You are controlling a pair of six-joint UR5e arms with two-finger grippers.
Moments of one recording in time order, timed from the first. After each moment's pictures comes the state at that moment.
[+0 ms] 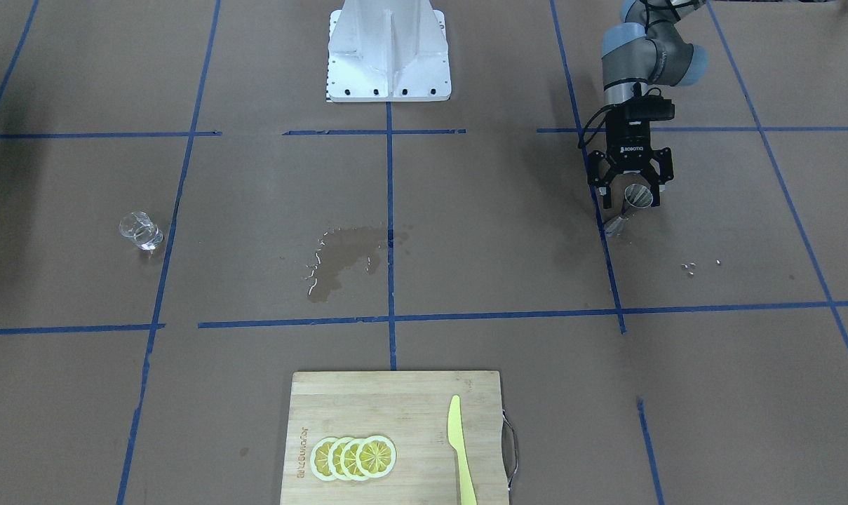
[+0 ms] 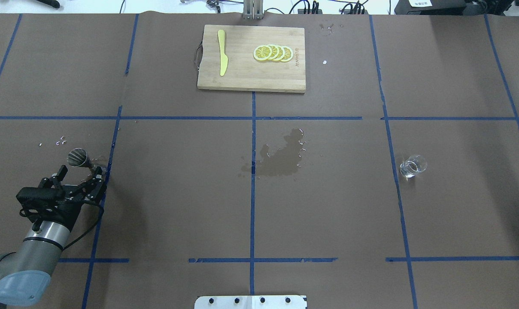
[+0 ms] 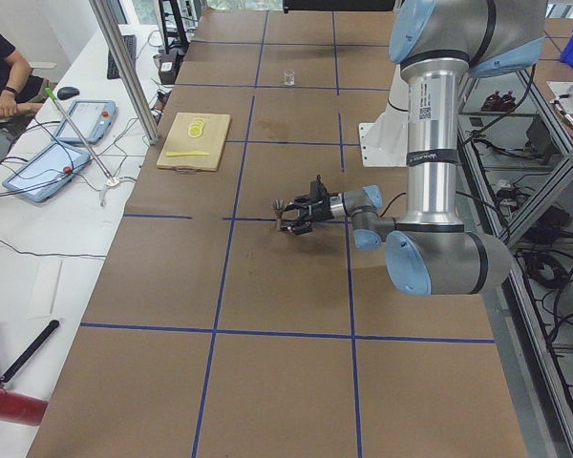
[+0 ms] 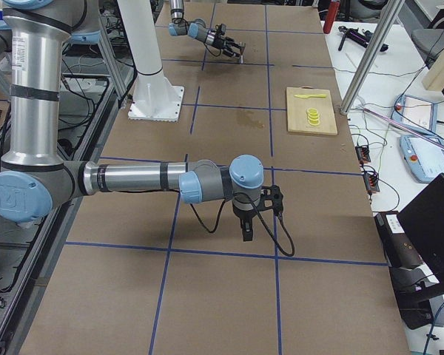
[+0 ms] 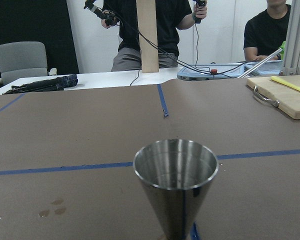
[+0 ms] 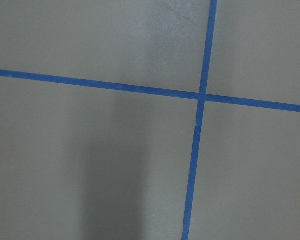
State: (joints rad) left arm -0.15 -1.47 -1.67 -2.54 -0.50 -1.30; right arm 1.49 -1.69 1.75 -1.45 2.36 0.07
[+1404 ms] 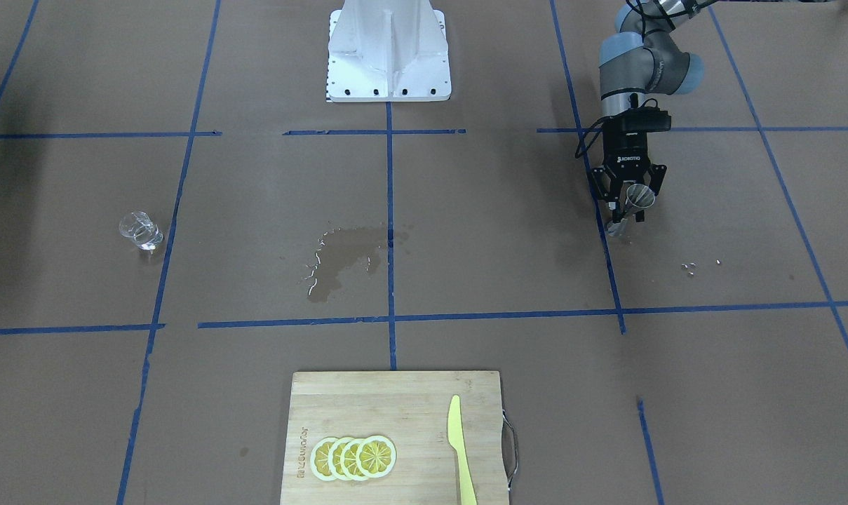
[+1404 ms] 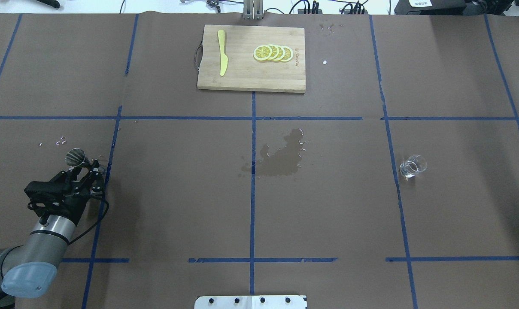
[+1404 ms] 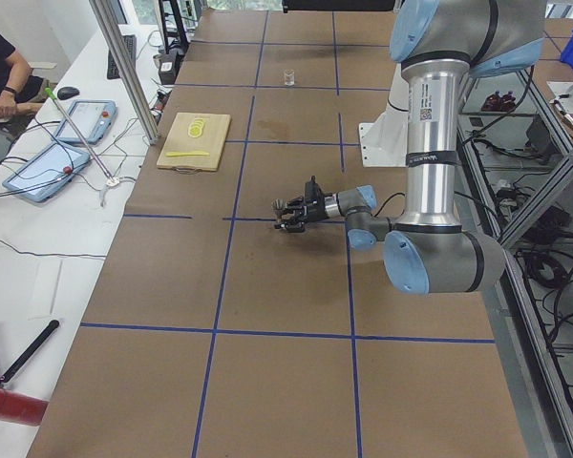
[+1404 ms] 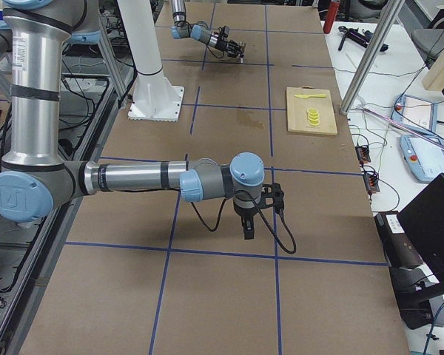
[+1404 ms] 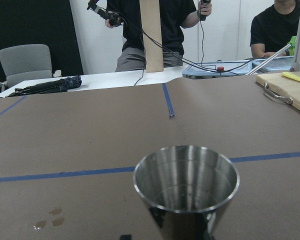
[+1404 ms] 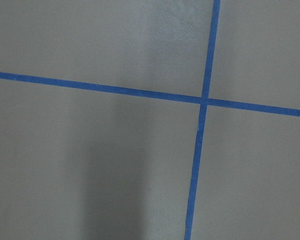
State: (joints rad) left arm -0.18 -1.50 -1.64 -2.55 -0.54 -1.27; right arm 1.49 -1.68 1.76 -1.45 2.36 0.07
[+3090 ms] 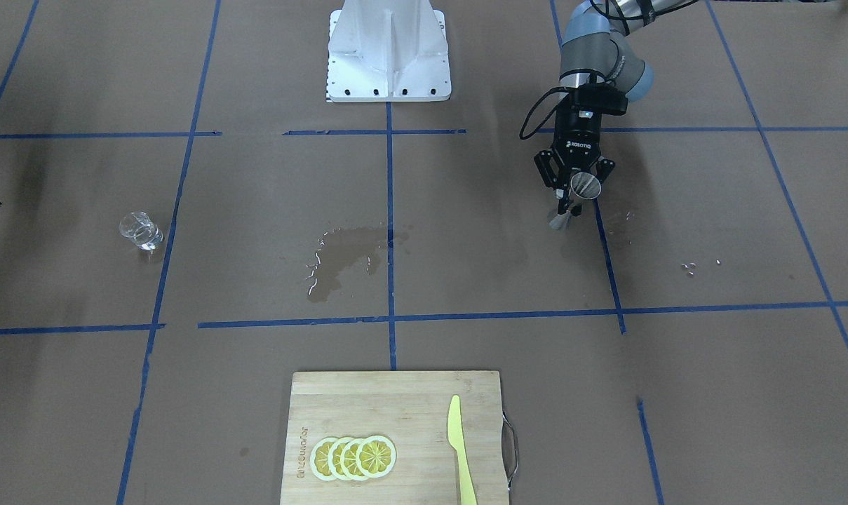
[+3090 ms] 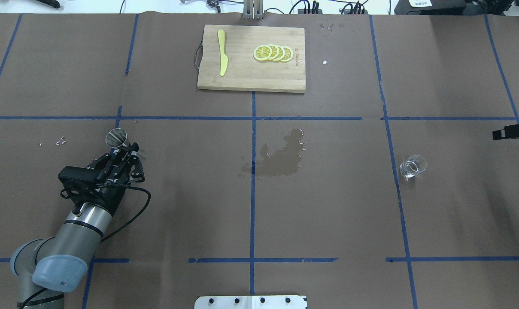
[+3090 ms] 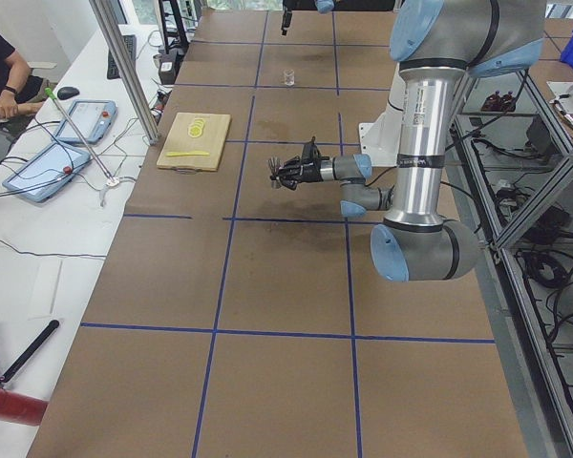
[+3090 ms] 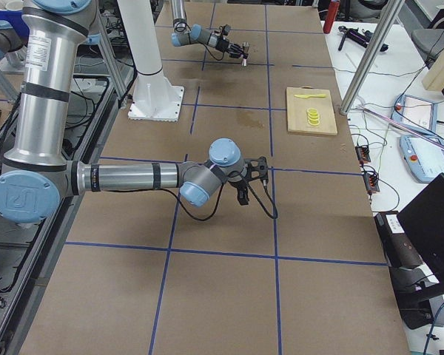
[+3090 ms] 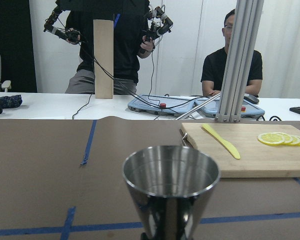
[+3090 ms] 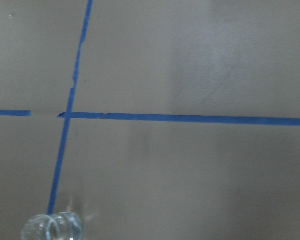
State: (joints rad) left arm -0.20 -1.68 -1.68 -2.71 -0.54 -1.02; right arm 1.13 -1.77 1.77 -0.66 2.24 0.87
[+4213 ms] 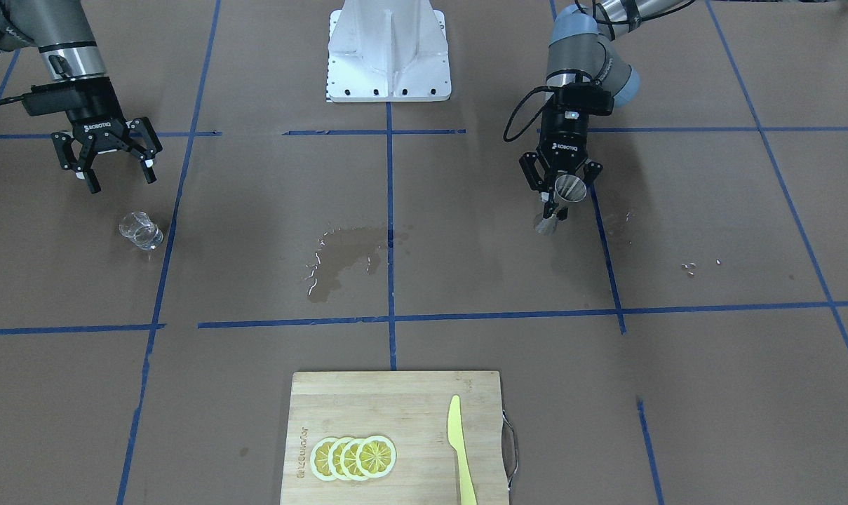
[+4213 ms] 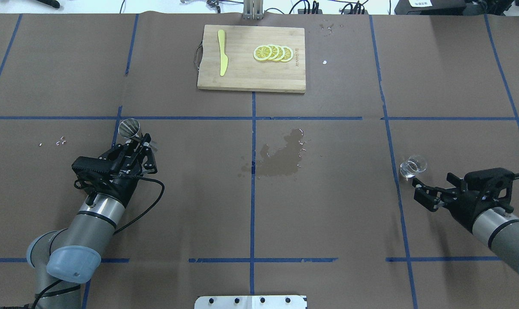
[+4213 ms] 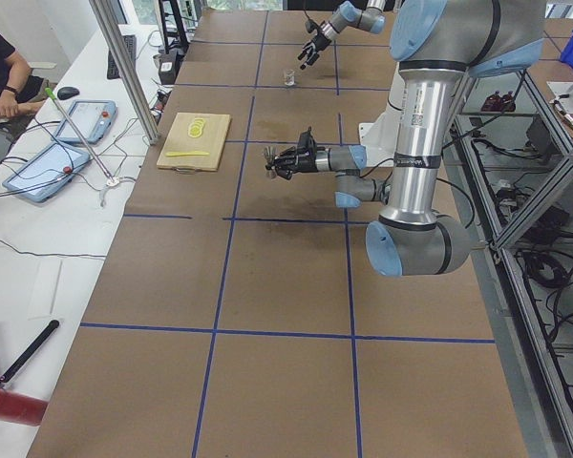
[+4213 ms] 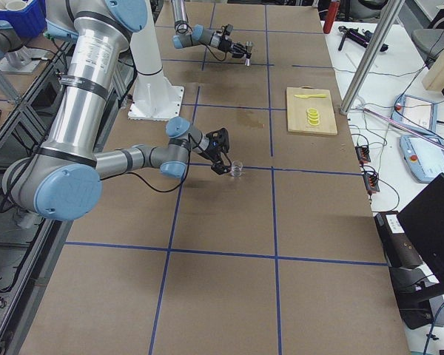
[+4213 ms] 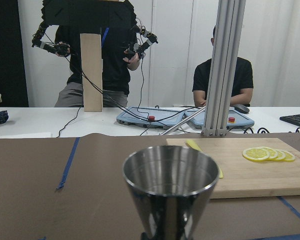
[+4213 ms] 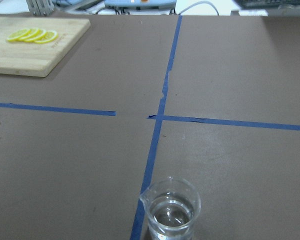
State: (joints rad) left arm -0.23 -1.75 -1.67 -2.71 -0.56 -0.98; right arm 0.18 -1.94 1.94 -0.53 0.87 1.21
